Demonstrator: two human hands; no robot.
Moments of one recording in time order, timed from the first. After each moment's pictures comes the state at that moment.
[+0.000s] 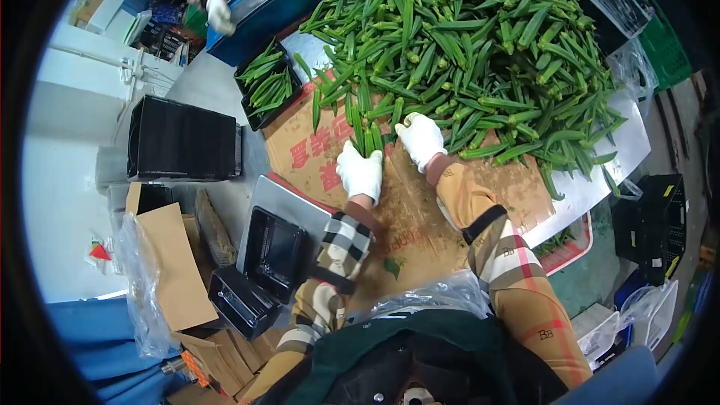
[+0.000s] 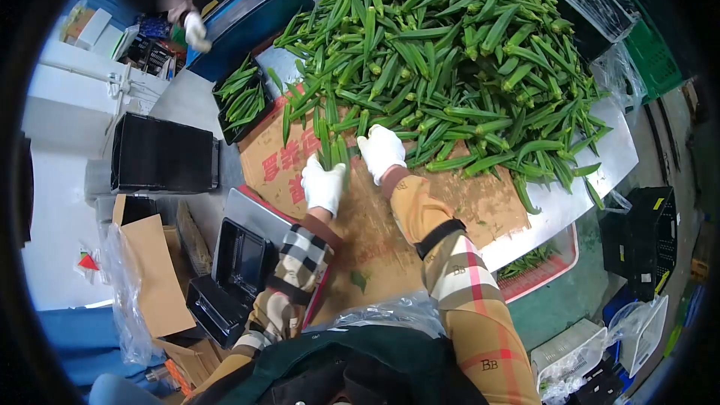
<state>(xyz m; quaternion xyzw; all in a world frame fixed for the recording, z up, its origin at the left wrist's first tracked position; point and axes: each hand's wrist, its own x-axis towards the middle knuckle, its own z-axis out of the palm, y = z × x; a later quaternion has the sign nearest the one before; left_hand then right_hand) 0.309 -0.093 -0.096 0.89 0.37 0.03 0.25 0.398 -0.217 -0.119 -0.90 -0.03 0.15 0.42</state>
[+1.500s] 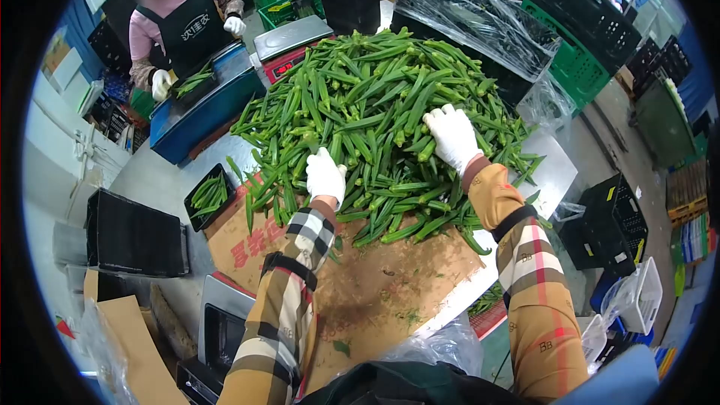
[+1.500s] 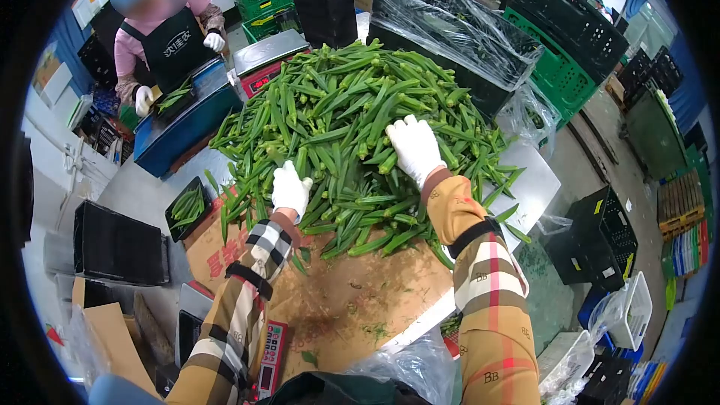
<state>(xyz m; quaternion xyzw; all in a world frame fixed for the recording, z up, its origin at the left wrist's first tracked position) 0.492 -0.165 -0.053 0.96 0.14 0.05 0.23 0.540 -0.450 0.017 -0.94 -0.26 -0.22 -0.05</state>
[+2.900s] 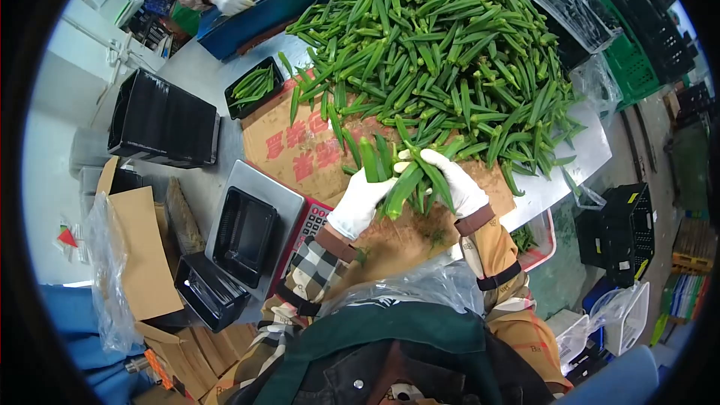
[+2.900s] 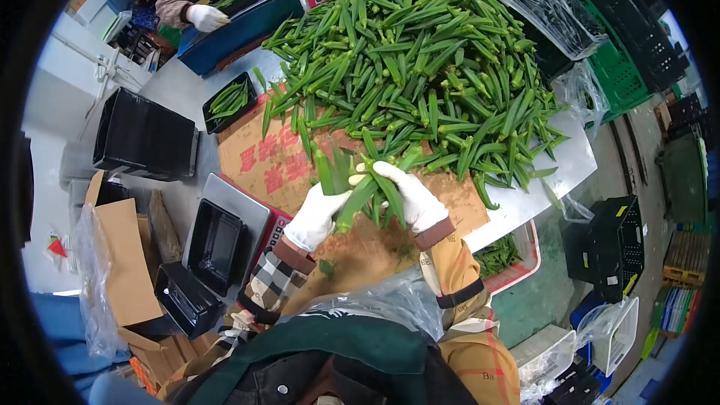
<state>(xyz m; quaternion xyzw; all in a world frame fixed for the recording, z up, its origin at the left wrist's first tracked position) 0.236 -0.140 -0.014 0.50 0.13 -0.20 0.83 0.308 -0.347 -0.020 -0.39 0.08 0.44 0.81</state>
